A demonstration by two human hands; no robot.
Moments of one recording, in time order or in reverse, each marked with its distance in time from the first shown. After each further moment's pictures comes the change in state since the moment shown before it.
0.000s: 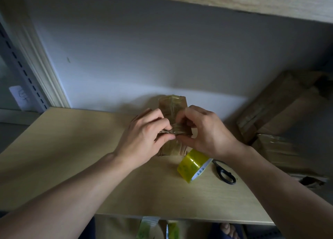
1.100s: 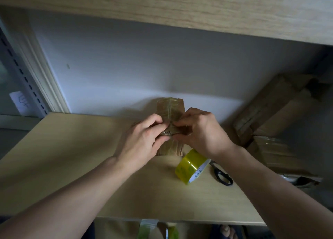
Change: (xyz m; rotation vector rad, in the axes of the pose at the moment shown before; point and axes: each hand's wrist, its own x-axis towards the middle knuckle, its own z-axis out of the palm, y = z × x) left_hand -0.005 -0.001 0.004 0.088 -0.056 -0.087; right_hand 0.003 0.001 0.004 -0.031 0.048 0.089
